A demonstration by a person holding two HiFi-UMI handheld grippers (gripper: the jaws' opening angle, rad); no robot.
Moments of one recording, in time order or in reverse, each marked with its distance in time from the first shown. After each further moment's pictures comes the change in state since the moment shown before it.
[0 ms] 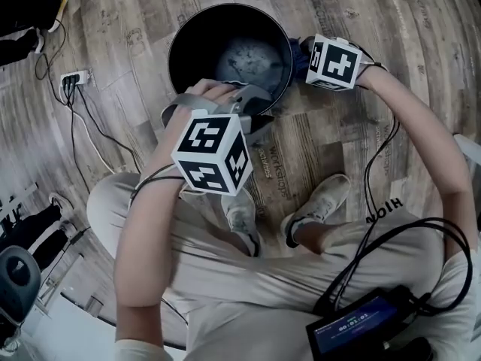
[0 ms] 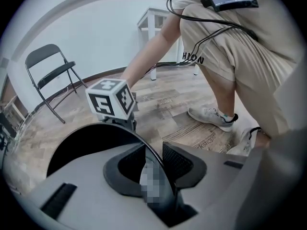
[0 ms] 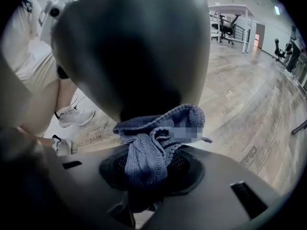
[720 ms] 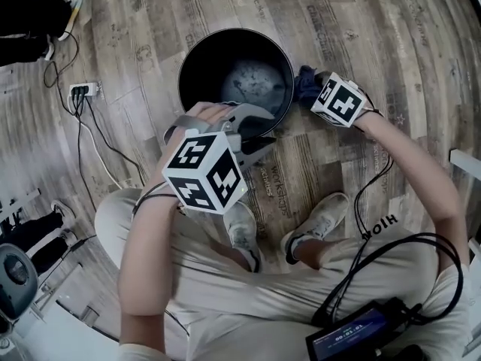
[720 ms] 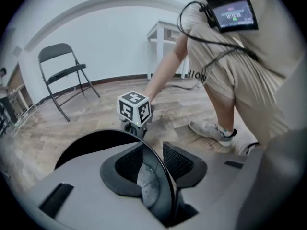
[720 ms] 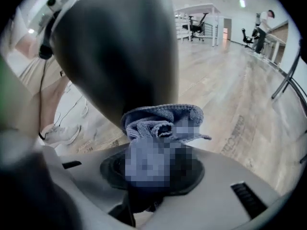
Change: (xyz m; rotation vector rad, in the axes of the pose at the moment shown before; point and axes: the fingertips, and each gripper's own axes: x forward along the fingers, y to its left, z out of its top) left arm -0.026 0.007 0.014 -0.101 -0.120 0.001; right arm 0.012 -0.004 -0.035 0.242 -0.070 -0.149
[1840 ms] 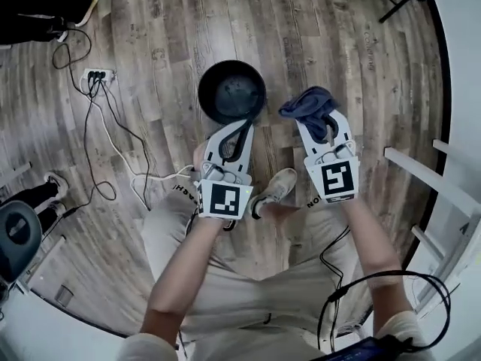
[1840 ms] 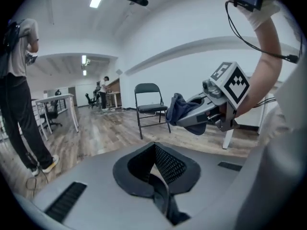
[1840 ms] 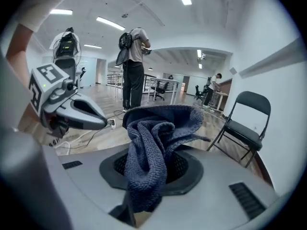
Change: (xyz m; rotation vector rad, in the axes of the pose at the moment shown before) left arm -0.216 0.042 0.140 -0.587 -0.364 0.841; right arm -0.397 0.076 0.198 0.045 -0.554 -0.555
